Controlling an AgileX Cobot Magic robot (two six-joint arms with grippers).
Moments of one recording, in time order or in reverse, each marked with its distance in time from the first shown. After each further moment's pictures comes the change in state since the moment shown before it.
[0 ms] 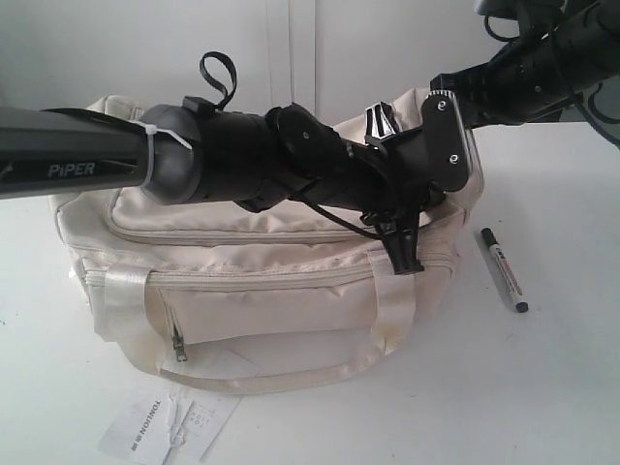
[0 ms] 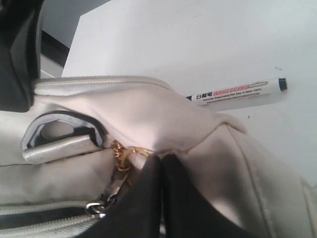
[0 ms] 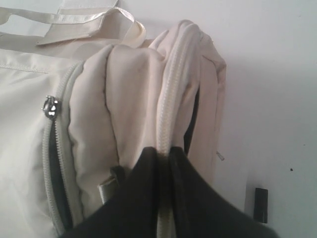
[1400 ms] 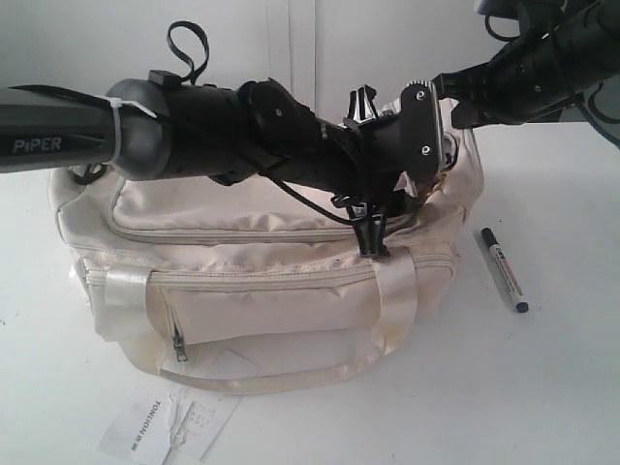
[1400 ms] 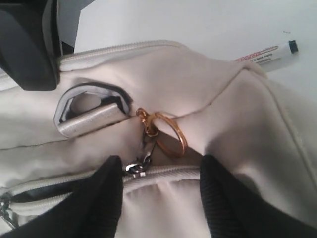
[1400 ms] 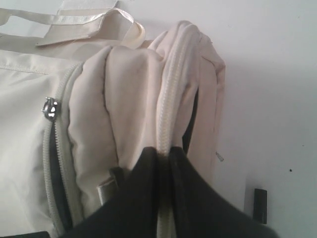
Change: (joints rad) left arm 0.051 -0.033 0.000 0.127 0.064 0.004; right arm 0.000 0.000 0.000 0.000 -0.002 0.000
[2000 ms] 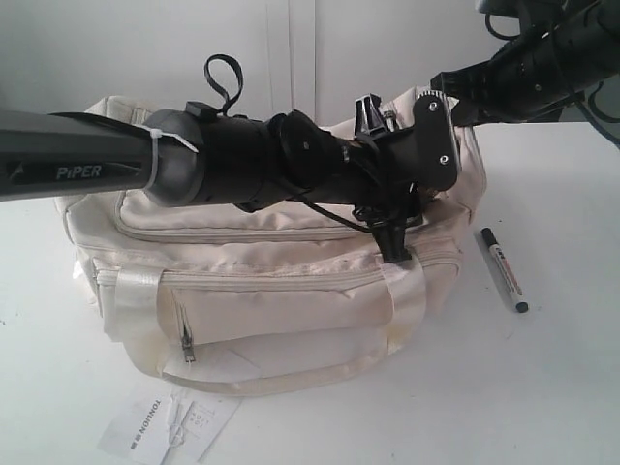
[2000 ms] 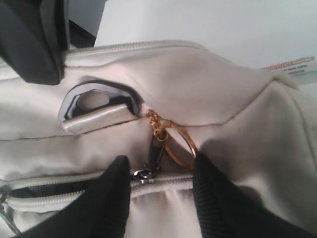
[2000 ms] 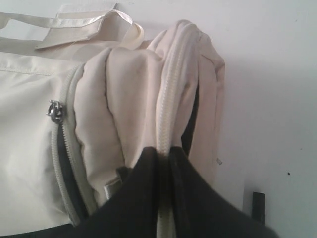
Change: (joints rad) left arm -0.038 0.047 0.000 0.001 -0.158 -0.084; right arm 0.000 0.000 0.000 0.000 -0.012 0.000
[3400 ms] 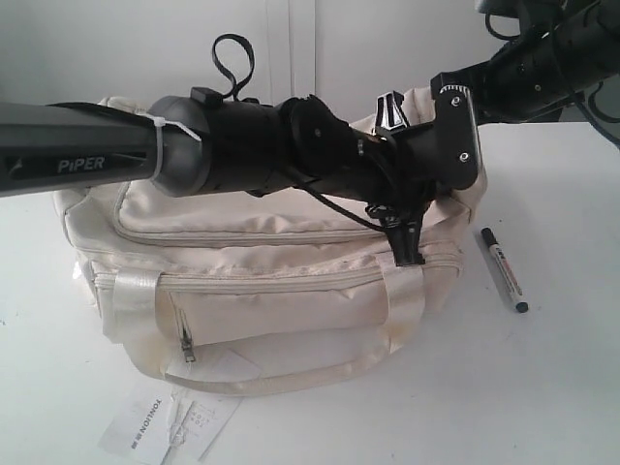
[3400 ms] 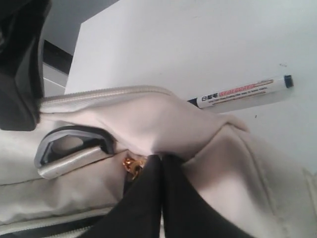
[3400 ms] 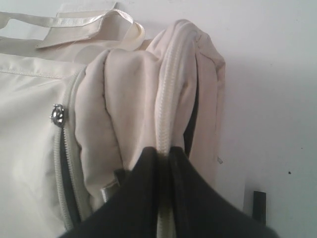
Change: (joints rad) left arm -0.019 -0.002 -0.059 0.082 0.129 -0.063; right arm 0.000 0.000 0.000 0.000 0.003 0.000
